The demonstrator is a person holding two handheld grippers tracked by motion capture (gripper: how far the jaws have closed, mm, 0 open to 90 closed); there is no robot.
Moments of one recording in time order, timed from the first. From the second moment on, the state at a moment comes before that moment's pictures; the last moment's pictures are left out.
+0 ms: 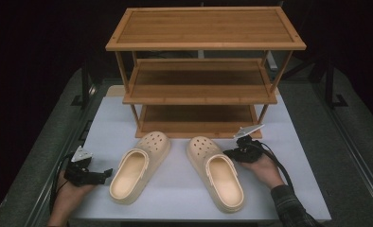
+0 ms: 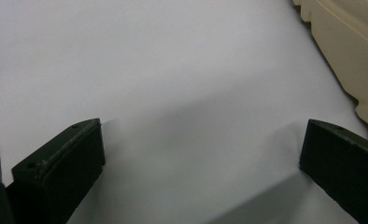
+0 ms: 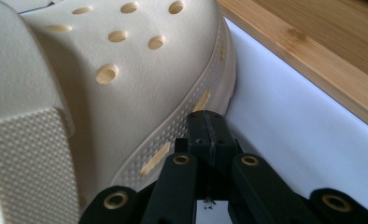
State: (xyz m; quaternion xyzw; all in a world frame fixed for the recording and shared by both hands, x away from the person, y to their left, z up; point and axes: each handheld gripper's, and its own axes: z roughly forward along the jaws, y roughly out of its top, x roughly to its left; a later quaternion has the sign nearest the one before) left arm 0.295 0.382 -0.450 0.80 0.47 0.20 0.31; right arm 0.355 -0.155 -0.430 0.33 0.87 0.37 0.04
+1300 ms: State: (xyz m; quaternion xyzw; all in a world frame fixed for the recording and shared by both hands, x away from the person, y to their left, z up) left arm 0.292 0.382 -0.449 0.80 0.47 0.20 0.32; right arm 0.276 -0.251 -0.415 0.43 0.80 0.40 0.10
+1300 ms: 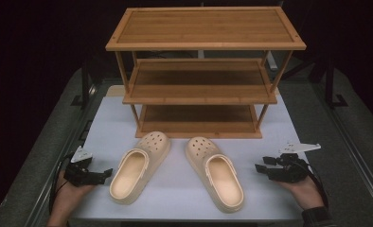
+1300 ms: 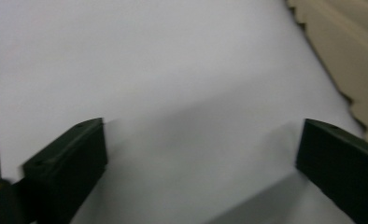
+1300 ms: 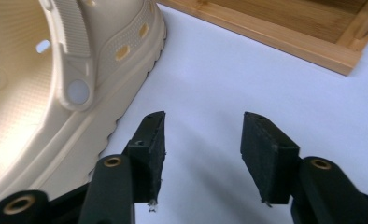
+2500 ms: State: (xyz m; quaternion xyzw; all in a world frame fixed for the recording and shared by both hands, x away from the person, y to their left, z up) left arm 0.272 0.322 -0.385 0.82 0.37 0.18 0.41; right arm 0.273 -0.202 -0.390 0.37 0.80 0.46 0.07
